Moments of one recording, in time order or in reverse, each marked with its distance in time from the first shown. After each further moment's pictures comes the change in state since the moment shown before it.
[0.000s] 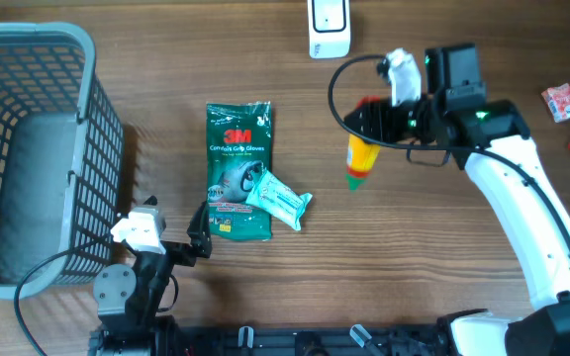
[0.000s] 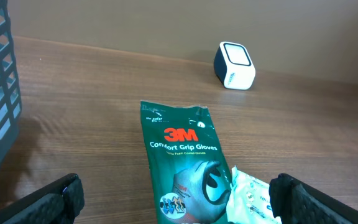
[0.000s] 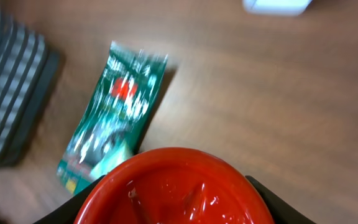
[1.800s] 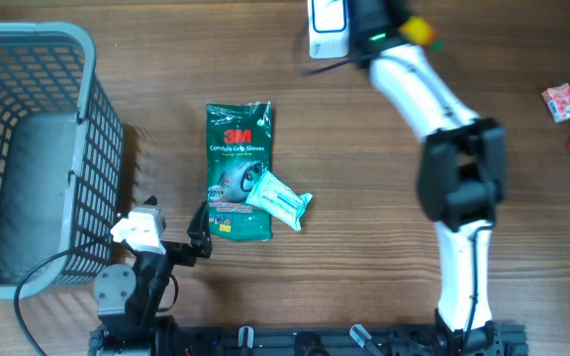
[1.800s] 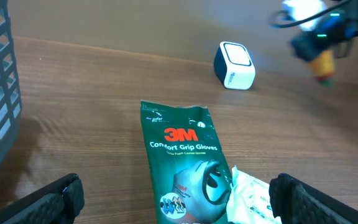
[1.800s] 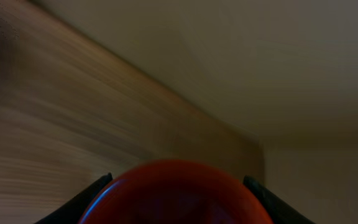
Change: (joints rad) left arm 0.000 0.000 0.000 0.000 0.000 0.000; right arm 0.023 0.825 0.674 0.335 1.151 -0.618
